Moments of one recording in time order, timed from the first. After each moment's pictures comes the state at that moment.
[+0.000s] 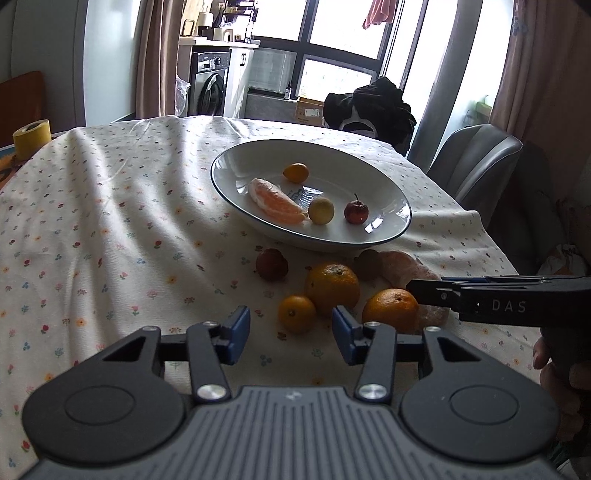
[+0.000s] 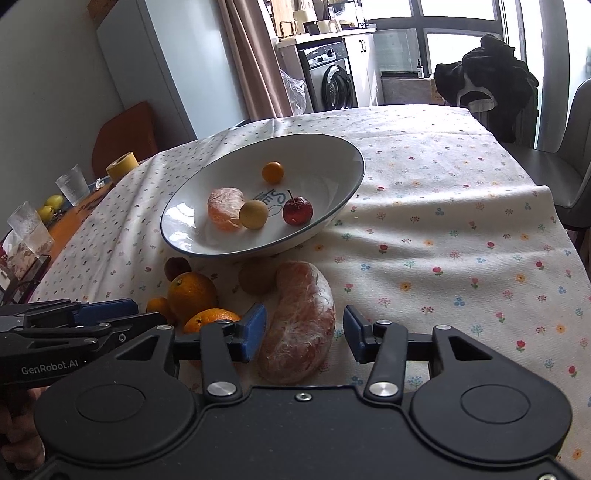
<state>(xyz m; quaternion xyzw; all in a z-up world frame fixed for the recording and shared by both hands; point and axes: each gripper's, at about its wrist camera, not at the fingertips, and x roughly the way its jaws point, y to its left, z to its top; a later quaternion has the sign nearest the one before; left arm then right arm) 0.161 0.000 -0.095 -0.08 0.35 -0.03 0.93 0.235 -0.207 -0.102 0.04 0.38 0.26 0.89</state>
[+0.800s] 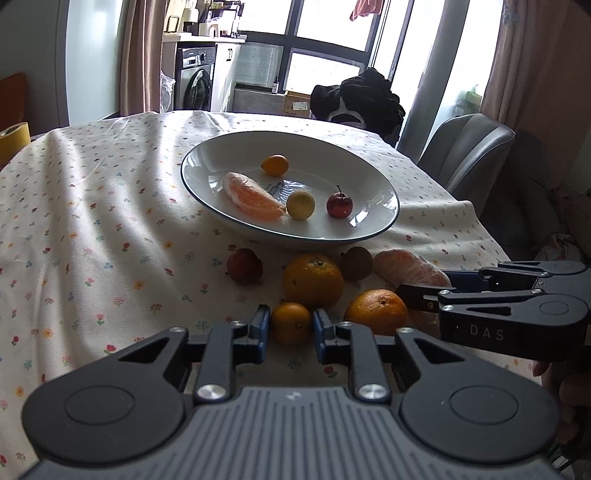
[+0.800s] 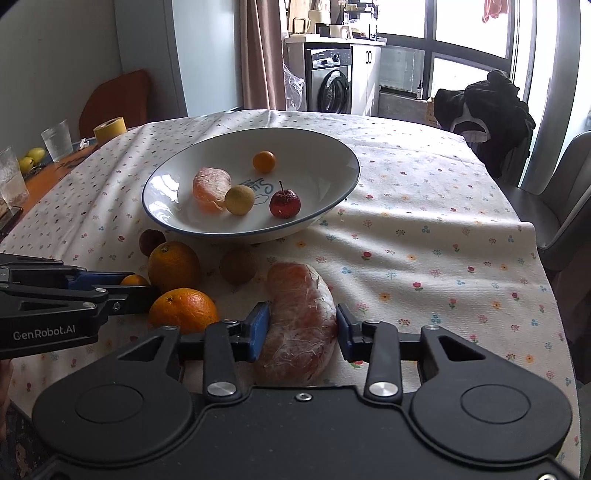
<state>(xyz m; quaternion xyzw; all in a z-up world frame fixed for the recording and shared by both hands) 0.175 -0.013 -0.103 -0.07 0.36 -0.05 0.93 0.228 -0.196 -0.103 -0.05 0.36 0.23 0.90</state>
